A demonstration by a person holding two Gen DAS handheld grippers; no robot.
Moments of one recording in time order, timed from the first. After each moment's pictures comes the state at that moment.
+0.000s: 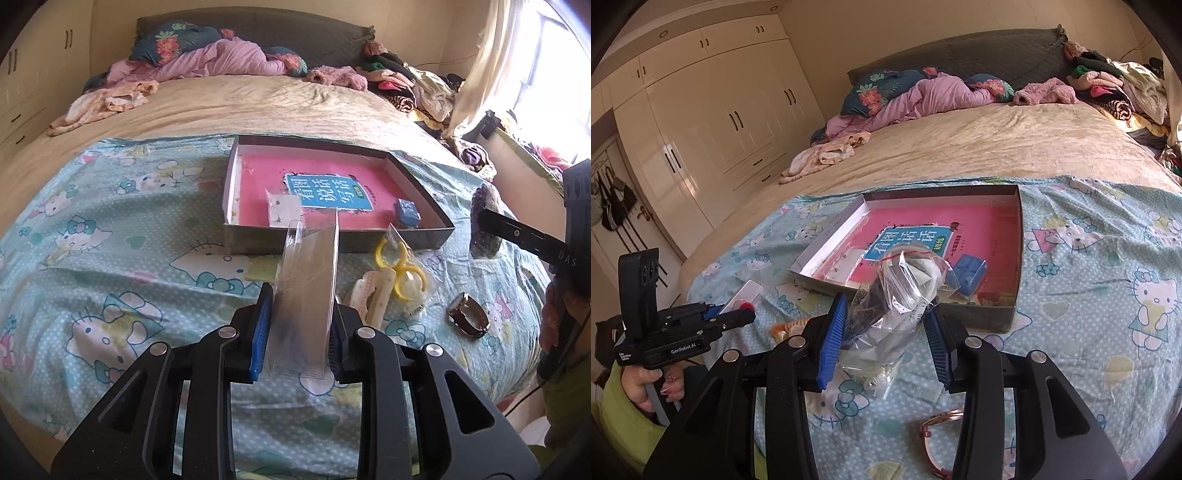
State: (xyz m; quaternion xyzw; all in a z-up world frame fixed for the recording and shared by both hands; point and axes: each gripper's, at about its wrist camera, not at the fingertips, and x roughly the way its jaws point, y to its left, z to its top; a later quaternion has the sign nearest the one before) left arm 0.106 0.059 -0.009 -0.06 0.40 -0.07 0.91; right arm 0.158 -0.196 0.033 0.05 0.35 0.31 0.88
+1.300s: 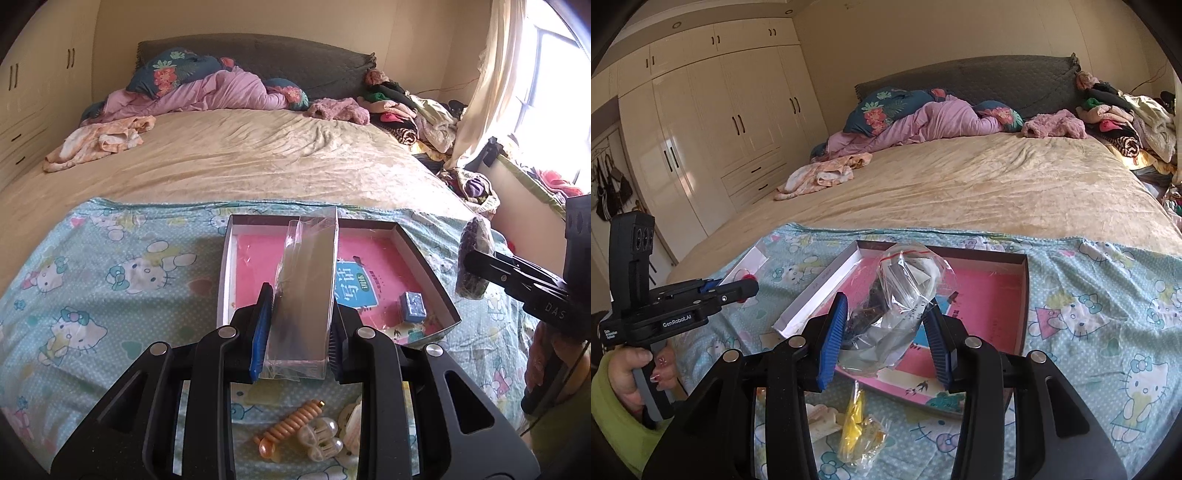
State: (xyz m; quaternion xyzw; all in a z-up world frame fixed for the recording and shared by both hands) left arm 0.192 0.050 0.045 -0.06 0.35 -0.07 0.93; right arm 0.229 -0.179 0.066 0.03 0.31 0.29 0.90
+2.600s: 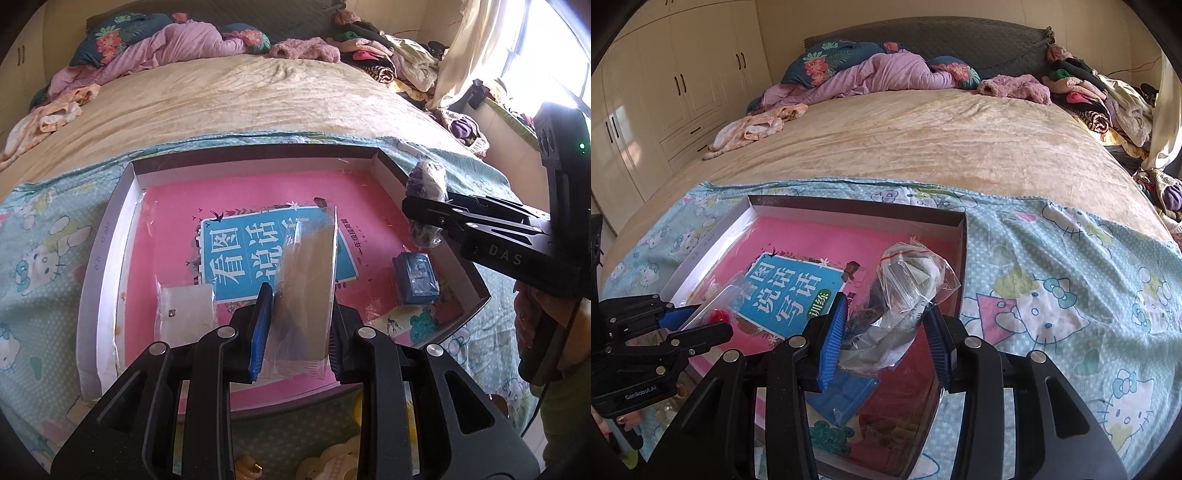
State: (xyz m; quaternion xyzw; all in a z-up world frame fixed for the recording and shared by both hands) left arm 0.261 -0.018 -0.043 -0.02 0.44 -0.13 0.89; right arm 0.317 -0.187 -0.016 -0.04 0.40 0.20 0.89
